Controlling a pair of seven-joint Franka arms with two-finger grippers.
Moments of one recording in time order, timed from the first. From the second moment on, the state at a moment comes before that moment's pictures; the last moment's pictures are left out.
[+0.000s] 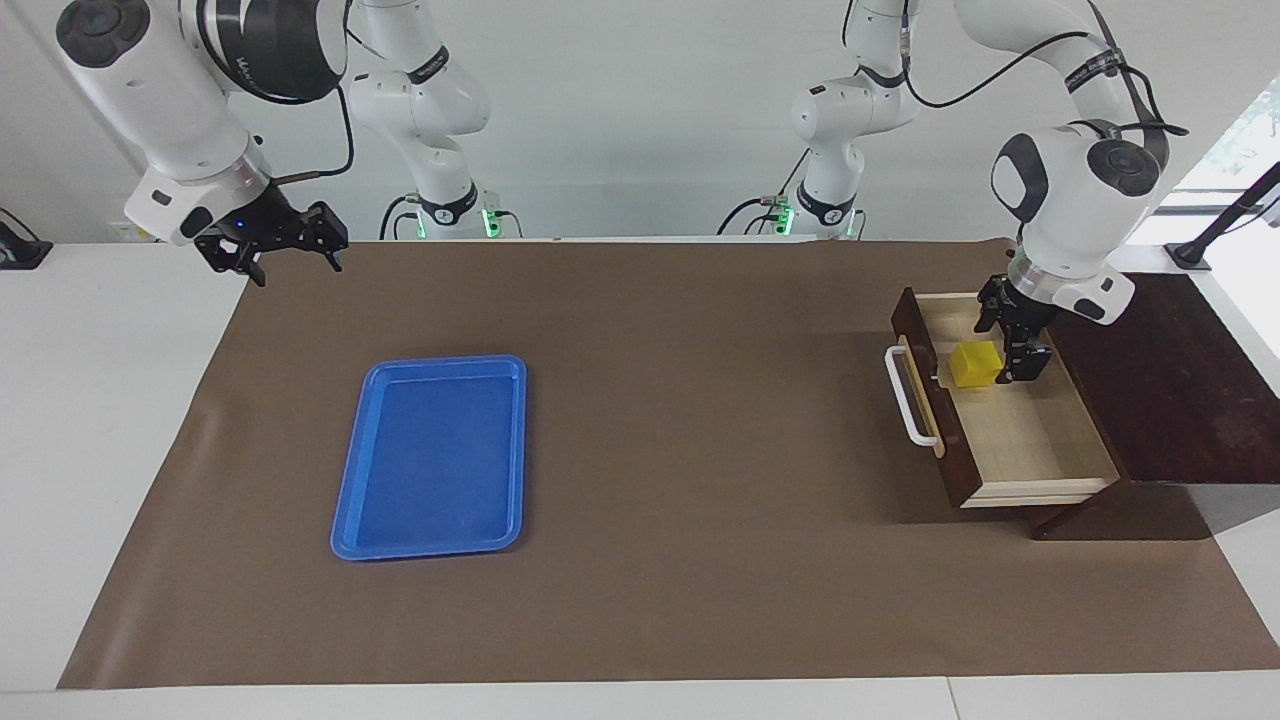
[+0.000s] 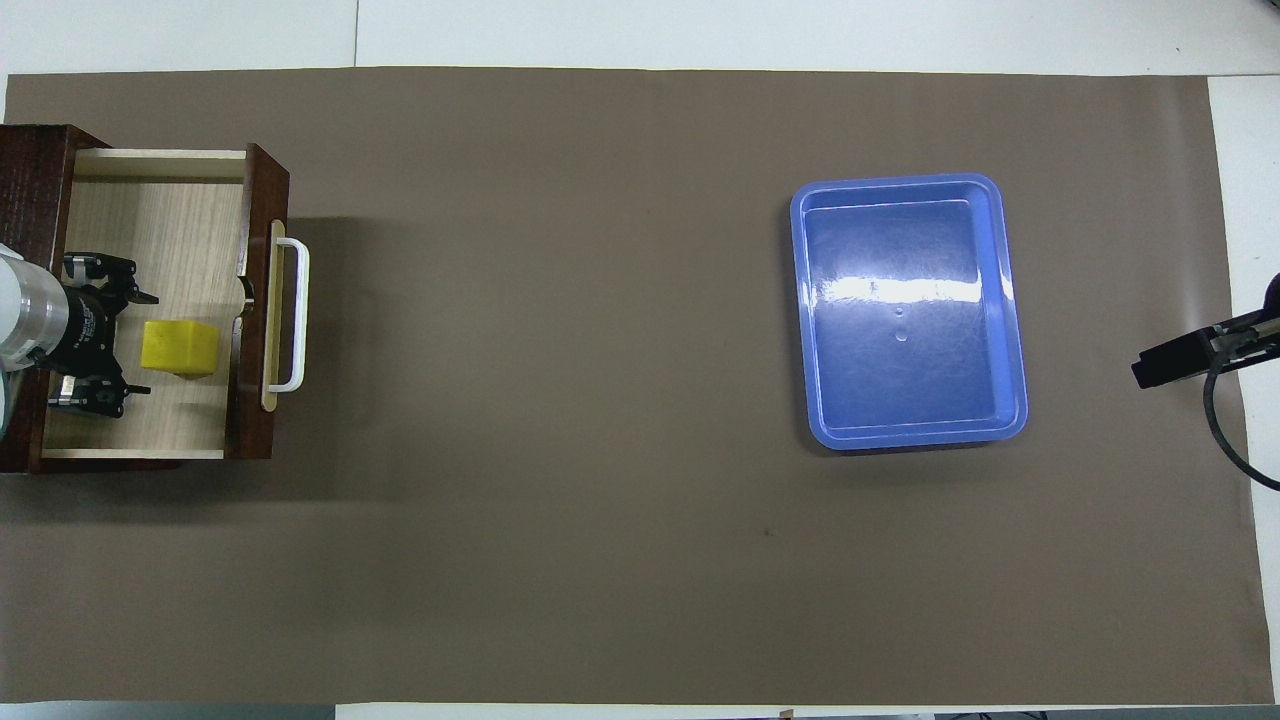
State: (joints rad) left arm 0.18 -0.02 -0.13 -2.07 0.09 2.07 -1.48; right arm -0.06 -0.05 -0.01 -1.73 -0.03 1.53 -0.33
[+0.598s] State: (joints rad) left arm 0.18 -0.02 -0.13 -2.03 0.09 2.06 -1.51; right arm -0.01 -0.12 0.00 -1.87 0.09 1.62 -0.57
